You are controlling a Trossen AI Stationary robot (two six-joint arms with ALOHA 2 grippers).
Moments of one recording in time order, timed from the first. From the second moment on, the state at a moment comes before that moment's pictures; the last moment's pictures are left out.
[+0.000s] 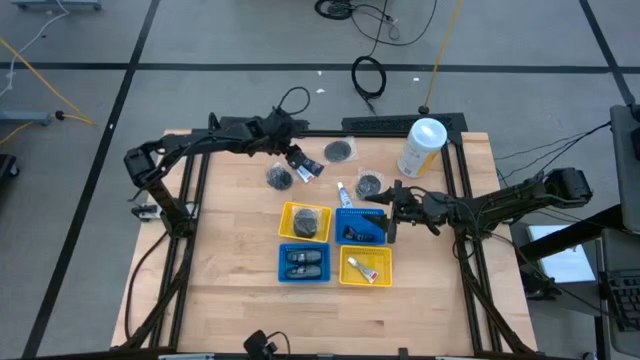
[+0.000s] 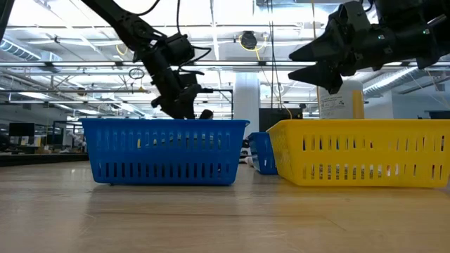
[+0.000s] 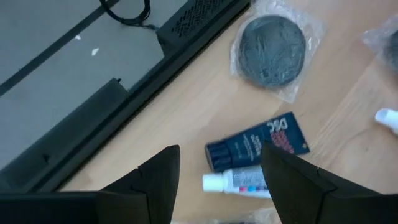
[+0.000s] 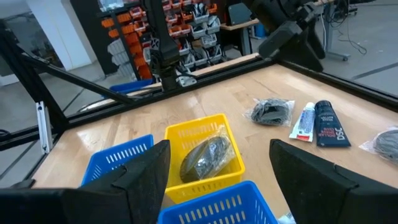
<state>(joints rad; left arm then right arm) 0.59 1.68 1.15 -0.33 -0.10 -0.08 0.07 1.09 0.29 0.69 0.23 0.29</state>
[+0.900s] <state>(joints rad) 0.58 2.04 1.60 -0.78 -0.07 0.51 0.07 1.09 0.29 0.70 0.23 0.27</state>
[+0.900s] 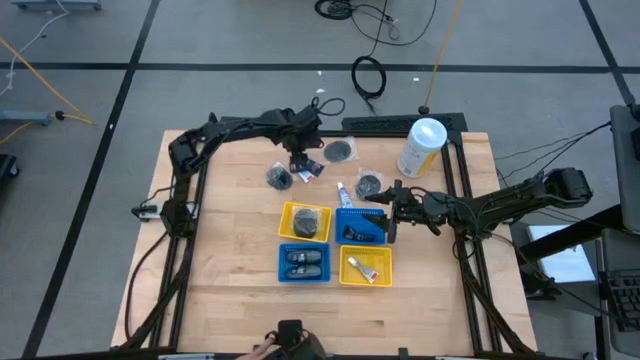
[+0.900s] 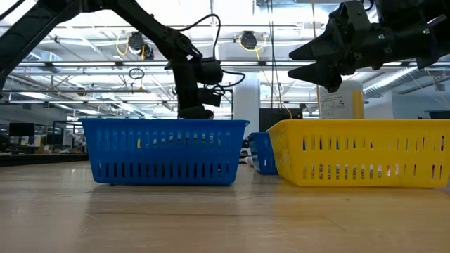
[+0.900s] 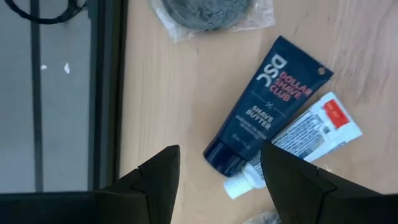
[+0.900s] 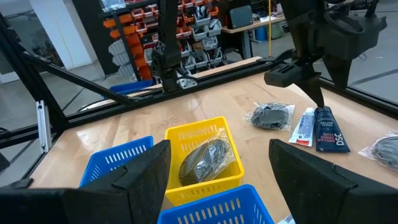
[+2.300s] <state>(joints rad) 0.58 2.17 1.59 -0.78 -0.05 0.47 0.07 1.09 0.29 0.69 0.23 0.27</state>
